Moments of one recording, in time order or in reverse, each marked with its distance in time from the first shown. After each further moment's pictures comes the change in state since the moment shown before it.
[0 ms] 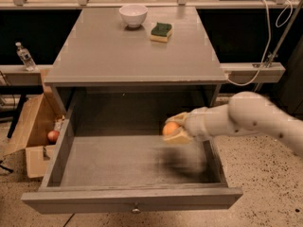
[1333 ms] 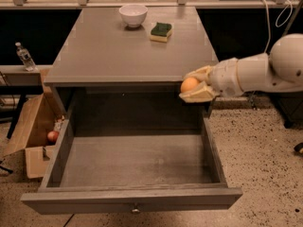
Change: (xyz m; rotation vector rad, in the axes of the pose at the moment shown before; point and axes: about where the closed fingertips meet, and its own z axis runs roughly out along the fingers) arm -0.084 -0.075 -0.117 0.084 -0.082 -0.079
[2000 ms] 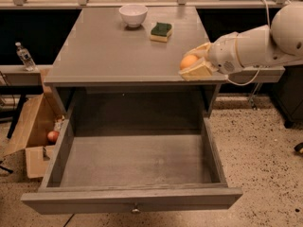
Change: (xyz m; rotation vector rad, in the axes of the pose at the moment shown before) arm -0.046 -0.047 -0.014 0.059 0.012 0.022
